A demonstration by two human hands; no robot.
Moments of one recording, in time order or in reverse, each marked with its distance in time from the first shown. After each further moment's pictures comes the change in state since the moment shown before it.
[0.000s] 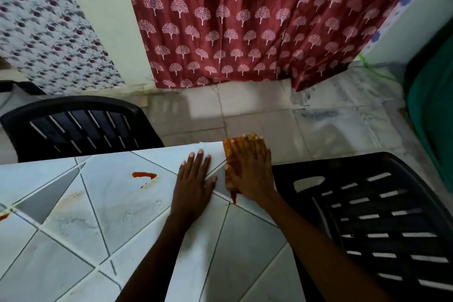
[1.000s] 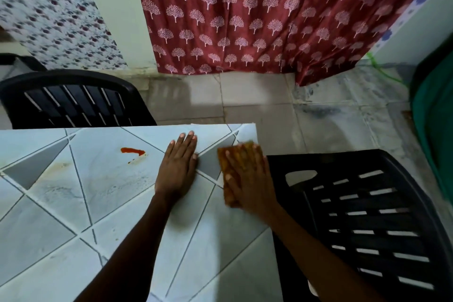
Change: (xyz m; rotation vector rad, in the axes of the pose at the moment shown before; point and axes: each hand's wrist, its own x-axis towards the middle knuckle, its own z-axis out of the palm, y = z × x) left_hand -0.001 0.002 -0.002 0.009 0.031 -0.012; right_hand -0.064 0.029 -0.002 -0.021 -0.013 -0.132
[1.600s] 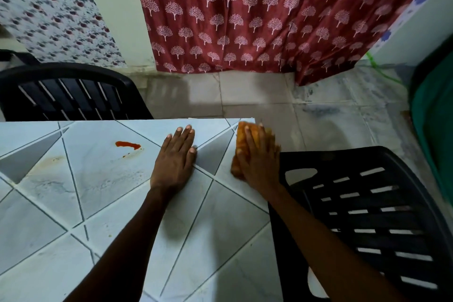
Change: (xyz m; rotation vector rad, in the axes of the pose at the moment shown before) left_hand -0.002 0.000 0.003 -0.018 0.011 -0.020; right_hand 0.031 0.016 -0.001 0.045 0.001 0.256
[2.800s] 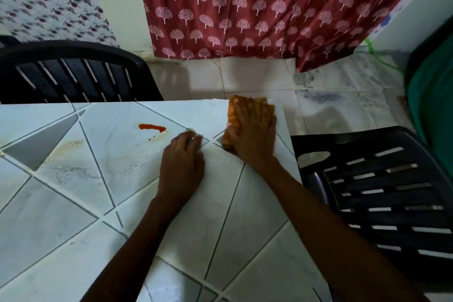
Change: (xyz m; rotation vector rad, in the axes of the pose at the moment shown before) left_hand -0.058 -0.028 -0.035 -0.071 0.048 -0.058; right_hand 0.017 -0.101 0.017 -0.083 0.023 0.026
